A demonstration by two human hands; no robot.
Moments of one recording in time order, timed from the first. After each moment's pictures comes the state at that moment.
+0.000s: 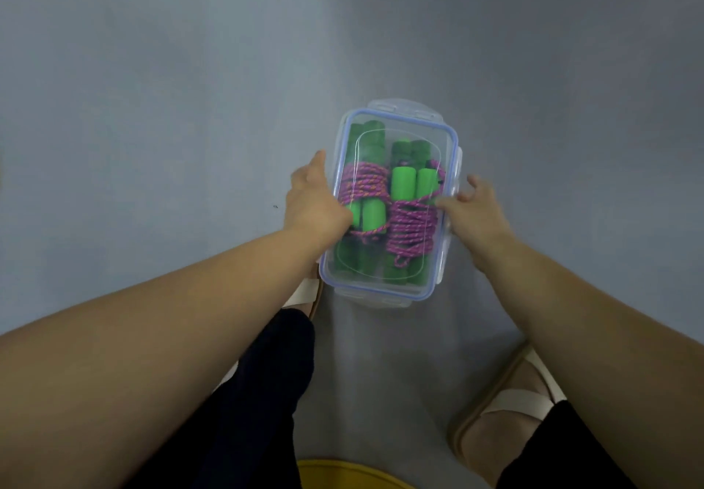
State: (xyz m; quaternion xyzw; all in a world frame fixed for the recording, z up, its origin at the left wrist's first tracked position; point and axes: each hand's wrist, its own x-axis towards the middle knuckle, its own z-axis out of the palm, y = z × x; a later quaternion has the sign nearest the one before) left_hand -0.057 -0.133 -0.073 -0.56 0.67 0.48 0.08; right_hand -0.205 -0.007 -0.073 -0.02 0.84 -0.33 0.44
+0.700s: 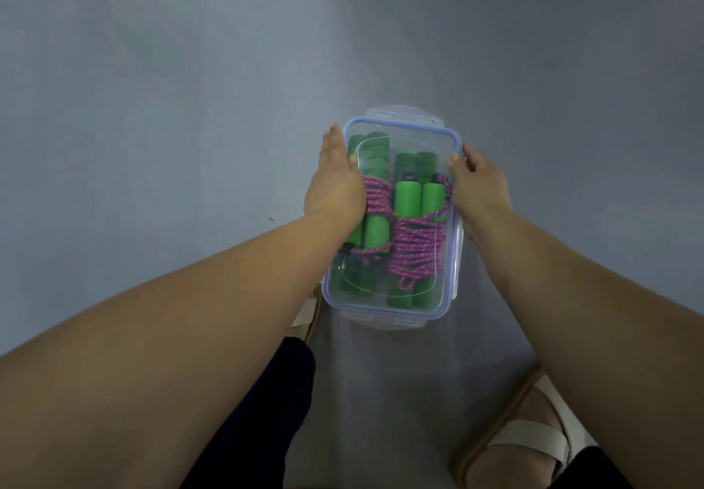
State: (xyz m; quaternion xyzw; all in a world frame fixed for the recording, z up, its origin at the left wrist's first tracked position) left_hand -0.101 -0.151 -0.097 -0.52 0.72 0.46 0.00; right_hand -0.233 -0.056 -0.099 -0.04 0.85 -0.40 0.33
